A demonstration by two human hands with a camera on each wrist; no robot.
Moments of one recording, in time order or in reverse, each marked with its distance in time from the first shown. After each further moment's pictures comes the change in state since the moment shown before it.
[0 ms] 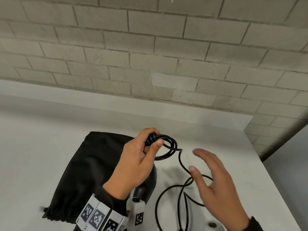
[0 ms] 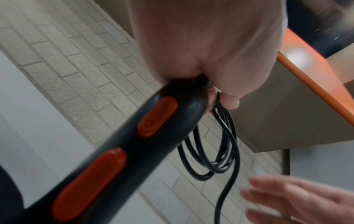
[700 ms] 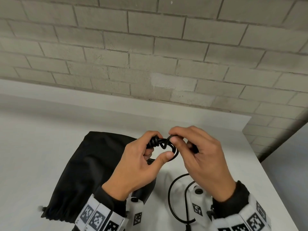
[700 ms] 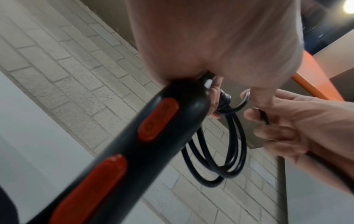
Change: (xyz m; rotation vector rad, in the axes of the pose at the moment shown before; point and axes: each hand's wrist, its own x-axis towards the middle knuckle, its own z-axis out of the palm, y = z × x) left_hand -0.005 0.002 0.000 0.032 -0.051 0.059; right_hand 0.055 -0.069 -0.010 0.124 0.071 -0.437
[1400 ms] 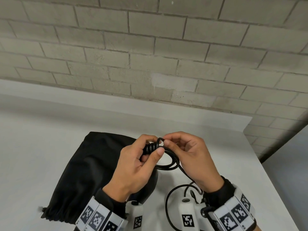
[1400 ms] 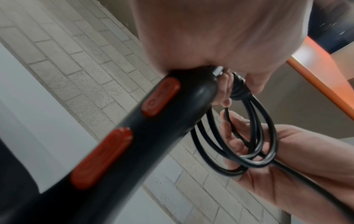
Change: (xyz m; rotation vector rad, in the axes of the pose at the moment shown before) left_hand -0.007 -0.009 0.002 -0.137 0.082 0.047; right_hand 0.000 0.026 0.027 0.514 -0.084 0.500
